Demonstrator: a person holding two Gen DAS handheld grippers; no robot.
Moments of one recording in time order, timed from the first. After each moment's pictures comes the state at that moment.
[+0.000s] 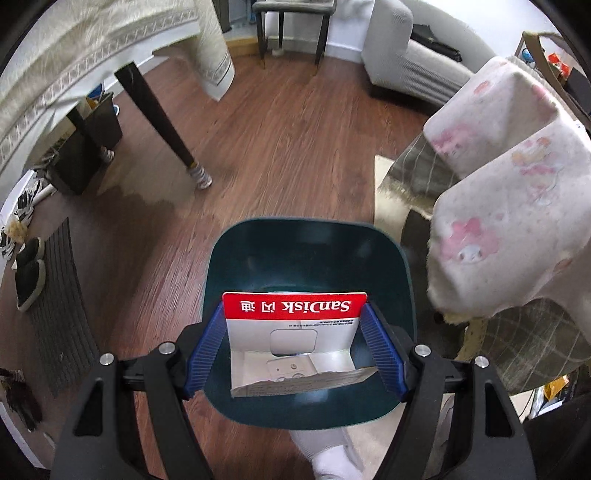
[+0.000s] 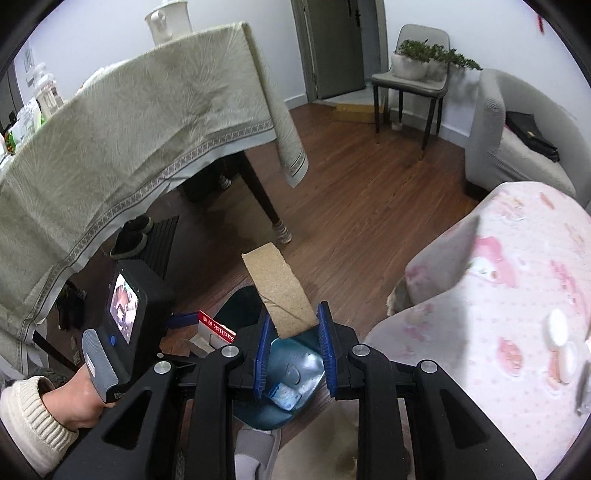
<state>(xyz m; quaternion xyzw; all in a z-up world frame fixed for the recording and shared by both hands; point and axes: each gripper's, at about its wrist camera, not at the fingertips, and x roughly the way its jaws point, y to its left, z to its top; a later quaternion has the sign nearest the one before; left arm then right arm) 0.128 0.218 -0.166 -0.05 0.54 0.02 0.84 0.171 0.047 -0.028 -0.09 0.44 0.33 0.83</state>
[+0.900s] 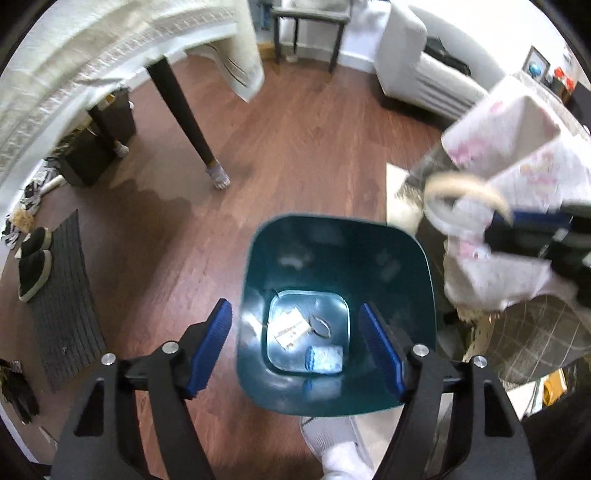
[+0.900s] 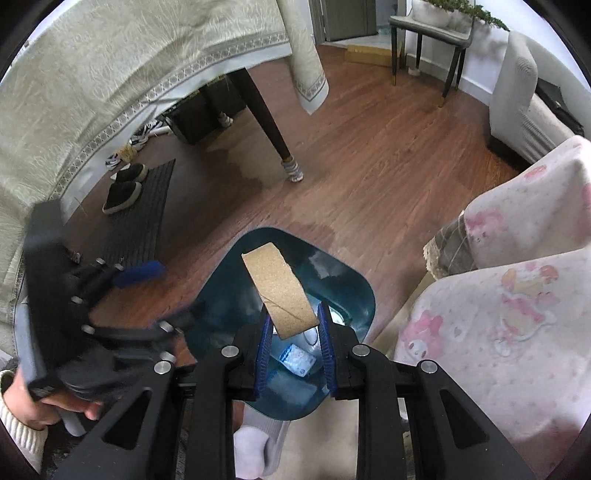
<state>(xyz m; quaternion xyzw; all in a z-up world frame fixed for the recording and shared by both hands) 0.106 0.256 -0.151 -0.07 0.51 0.04 0.86 0.176 0.100 -0.107 -0.13 0.53 0.32 0.77</state>
